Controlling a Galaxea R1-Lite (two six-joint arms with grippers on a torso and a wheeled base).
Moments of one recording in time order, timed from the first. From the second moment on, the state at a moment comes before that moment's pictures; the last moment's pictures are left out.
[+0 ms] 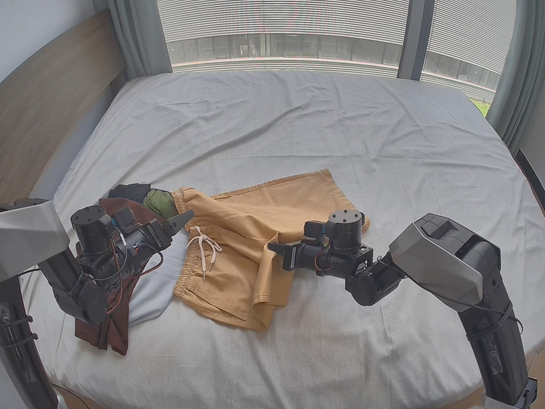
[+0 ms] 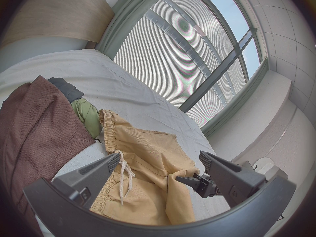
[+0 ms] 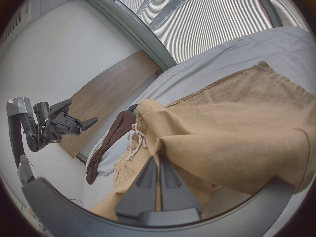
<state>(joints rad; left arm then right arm) -0.13 2.14 -0.60 -1.43 -0.36 -0.57 0.52 2.62 -1.45 -0.93 0.41 0.35</state>
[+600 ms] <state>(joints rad) -0.12 2.14 -0.61 -1.43 -0.36 -0.57 0.58 2.64 -1.41 -0.96 0.34 0.35</state>
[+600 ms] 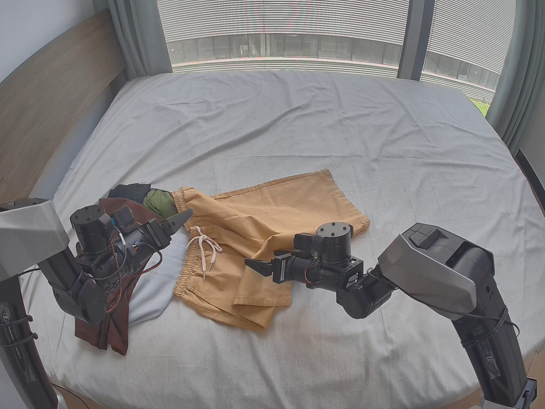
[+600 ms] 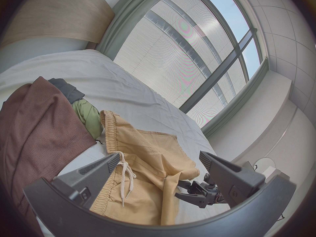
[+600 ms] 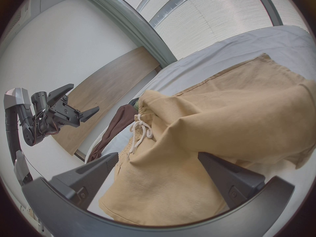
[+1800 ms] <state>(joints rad) -0.12 2.15 -0.61 -1.45 -0.36 -0.57 0.52 2.59 -1.14 -1.06 0.32 0.39</state>
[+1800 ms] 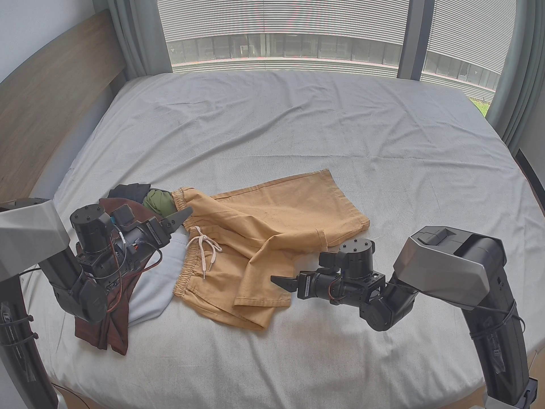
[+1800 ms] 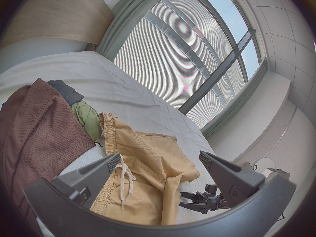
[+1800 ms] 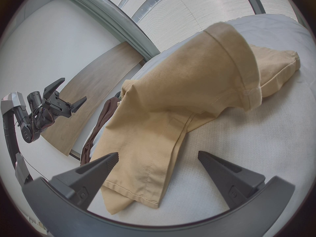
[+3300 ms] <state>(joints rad) -0.12 2.15 -0.61 -1.46 -0.36 -0.57 0.58 2.61 -1.15 -1.25 0.32 0.54</state>
